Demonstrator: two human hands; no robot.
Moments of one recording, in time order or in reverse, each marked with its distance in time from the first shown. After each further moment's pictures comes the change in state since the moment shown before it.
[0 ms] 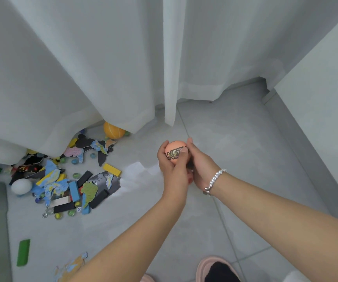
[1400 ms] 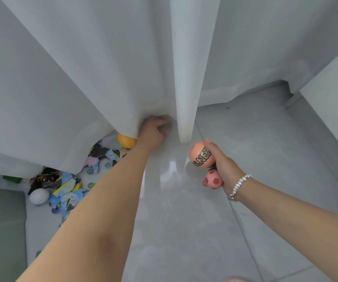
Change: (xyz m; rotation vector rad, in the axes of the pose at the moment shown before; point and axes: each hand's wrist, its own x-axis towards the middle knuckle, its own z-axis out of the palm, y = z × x) left_hand 0.171 0.076 -0.048 1.162 -0.185 0.542; right_hand 0.005 -0.021 -0.001 -0.209 0.166 -0.033
